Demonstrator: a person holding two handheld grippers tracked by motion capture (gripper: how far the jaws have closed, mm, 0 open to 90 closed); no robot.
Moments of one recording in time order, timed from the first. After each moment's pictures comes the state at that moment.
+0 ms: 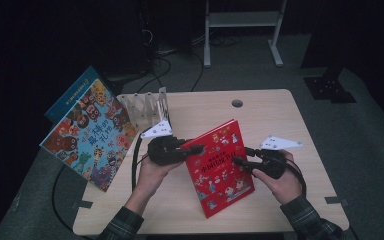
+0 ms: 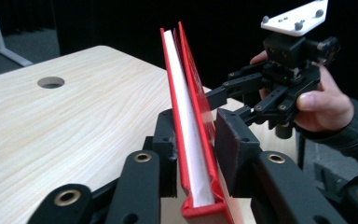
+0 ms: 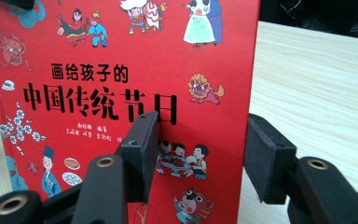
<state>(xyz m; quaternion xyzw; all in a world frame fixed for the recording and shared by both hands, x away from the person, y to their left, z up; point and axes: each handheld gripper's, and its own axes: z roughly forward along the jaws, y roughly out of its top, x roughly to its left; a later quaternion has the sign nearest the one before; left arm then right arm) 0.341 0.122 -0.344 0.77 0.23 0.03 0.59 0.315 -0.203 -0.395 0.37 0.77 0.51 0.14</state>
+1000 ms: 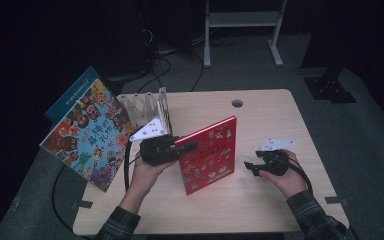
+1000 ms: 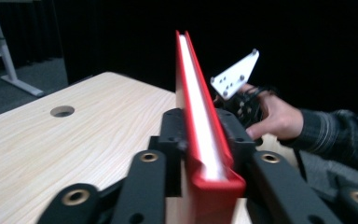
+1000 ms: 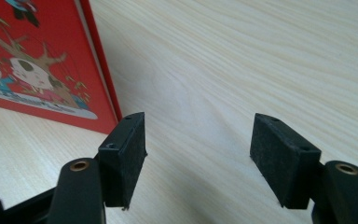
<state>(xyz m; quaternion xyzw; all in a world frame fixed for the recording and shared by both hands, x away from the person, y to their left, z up) 0.327 0.133 -0.331 0.77 0.20 0.09 0.60 0.349 -0.233 -0.448 0.39 0.82 0.38 0.17</state>
